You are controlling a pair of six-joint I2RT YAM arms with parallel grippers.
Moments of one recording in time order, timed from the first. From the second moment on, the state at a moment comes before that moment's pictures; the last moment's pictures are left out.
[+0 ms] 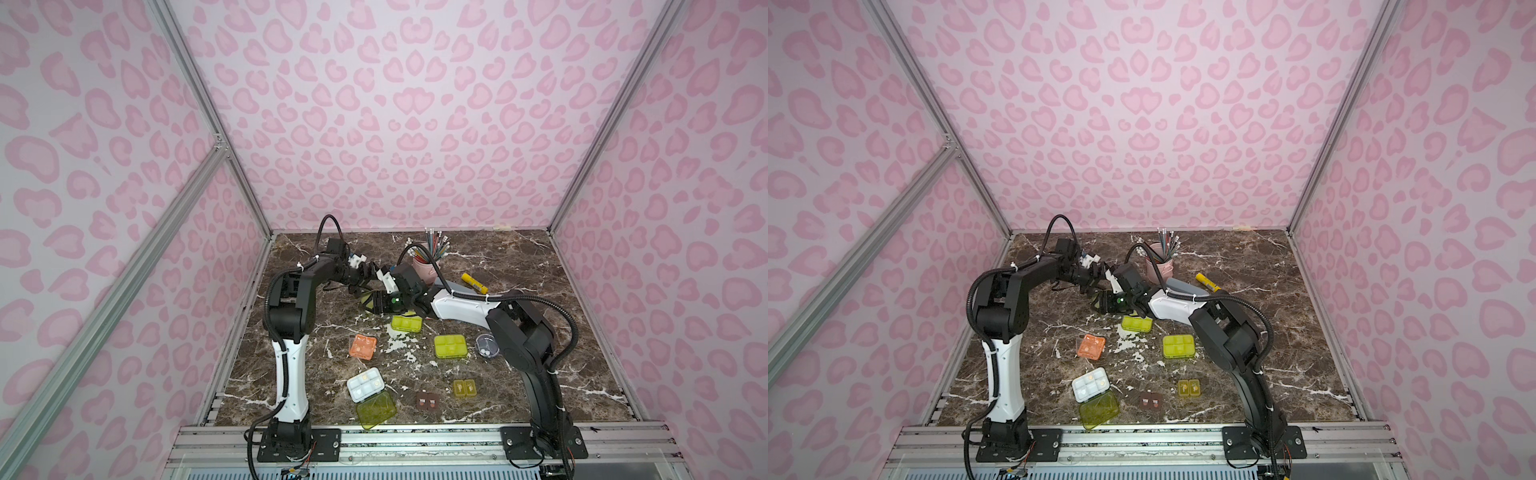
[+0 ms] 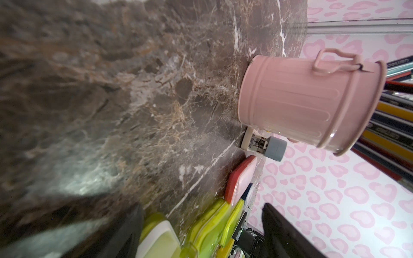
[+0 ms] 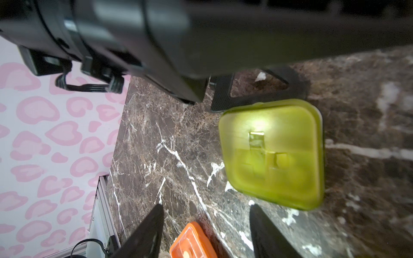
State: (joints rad) left arm -0.14 2.25 1.60 -0.56 0.89 -0.50; right arm 0.78 2.13 1.46 -0.04 -0.40 0.71
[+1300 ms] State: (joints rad) left arm -0.04 1.85 1.16 -0.58 0.75 -0.53; right arm 0.67 2.13 1.45 -0.14 -0.47 0.58
